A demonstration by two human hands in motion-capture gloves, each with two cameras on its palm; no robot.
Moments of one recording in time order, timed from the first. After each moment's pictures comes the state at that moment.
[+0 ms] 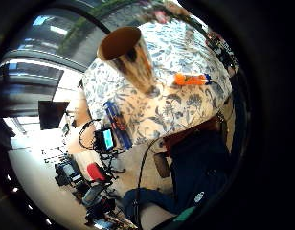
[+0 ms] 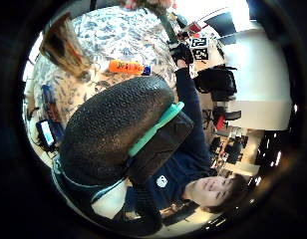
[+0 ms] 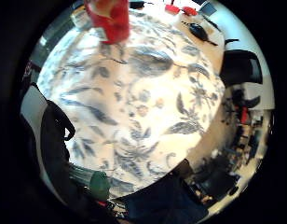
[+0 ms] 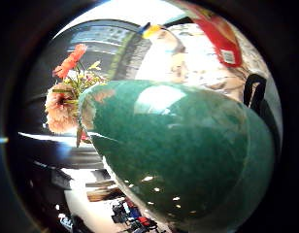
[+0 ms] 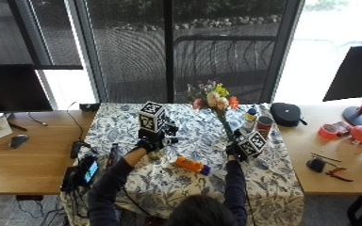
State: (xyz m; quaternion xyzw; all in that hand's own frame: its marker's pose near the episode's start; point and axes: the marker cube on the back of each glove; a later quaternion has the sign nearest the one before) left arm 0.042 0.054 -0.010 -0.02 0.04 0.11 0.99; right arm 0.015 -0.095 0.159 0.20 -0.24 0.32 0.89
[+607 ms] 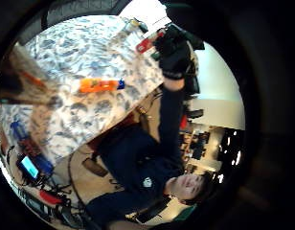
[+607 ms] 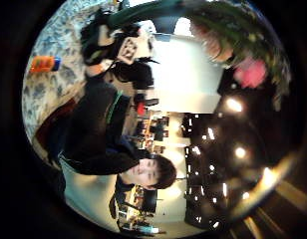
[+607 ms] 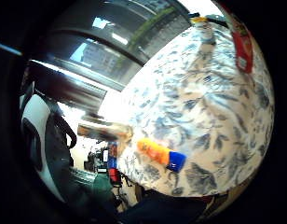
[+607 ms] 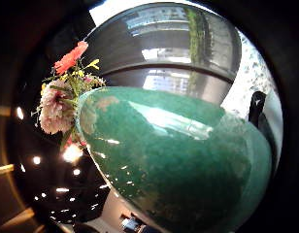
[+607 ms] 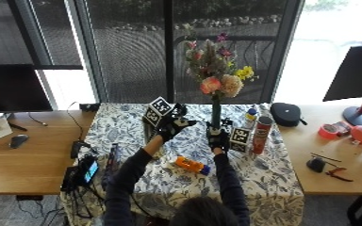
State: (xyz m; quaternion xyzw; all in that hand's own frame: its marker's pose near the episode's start) left arm 0.113 0.001 -0.022 -0.14 0.51 0.14 0.84; right arm -0.091 -0.087 0.060 0.27 -0.63 0.05 0.73
